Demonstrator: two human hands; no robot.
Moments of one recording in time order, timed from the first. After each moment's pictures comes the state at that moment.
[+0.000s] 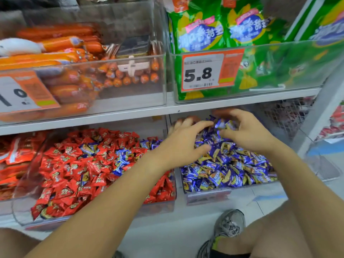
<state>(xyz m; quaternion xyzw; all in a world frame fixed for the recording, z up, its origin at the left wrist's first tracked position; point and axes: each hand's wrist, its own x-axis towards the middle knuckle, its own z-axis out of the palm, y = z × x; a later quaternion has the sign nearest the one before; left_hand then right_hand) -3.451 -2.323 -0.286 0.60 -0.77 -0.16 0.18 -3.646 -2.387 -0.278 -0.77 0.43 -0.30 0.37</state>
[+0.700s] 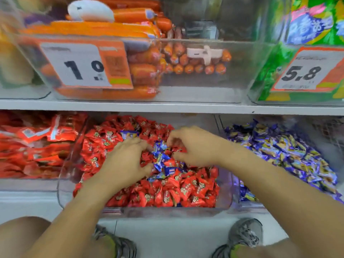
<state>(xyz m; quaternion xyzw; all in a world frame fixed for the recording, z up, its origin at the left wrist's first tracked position) -3.254 -2.221 -0.326 0.76 -0.63 -0.10 0.11 -3.431 -2.338 -0.287 -0.95 0.25 0.01 0.16</state>
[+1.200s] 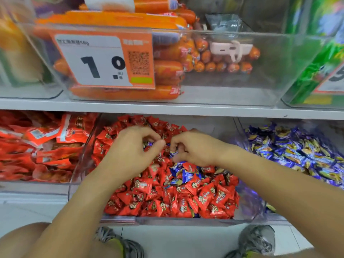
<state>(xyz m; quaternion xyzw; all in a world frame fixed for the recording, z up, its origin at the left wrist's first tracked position) -3.229 -2.231 -0.312 0.73 -0.62 -0.09 0.28 -3.390 -2.359 -0.325 -0.93 0.27 0.02 0.24</state>
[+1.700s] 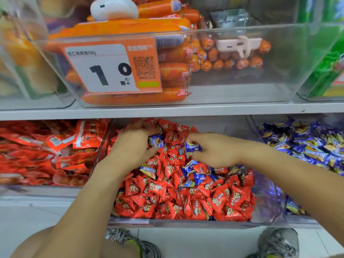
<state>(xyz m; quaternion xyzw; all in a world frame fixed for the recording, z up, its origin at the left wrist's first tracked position) -3.195 -2.252 -0.324 0.77 -0.63 -0.02 0.12 -3.405 -2.355 -0.310 -0.92 0.27 0.06 0.26</state>
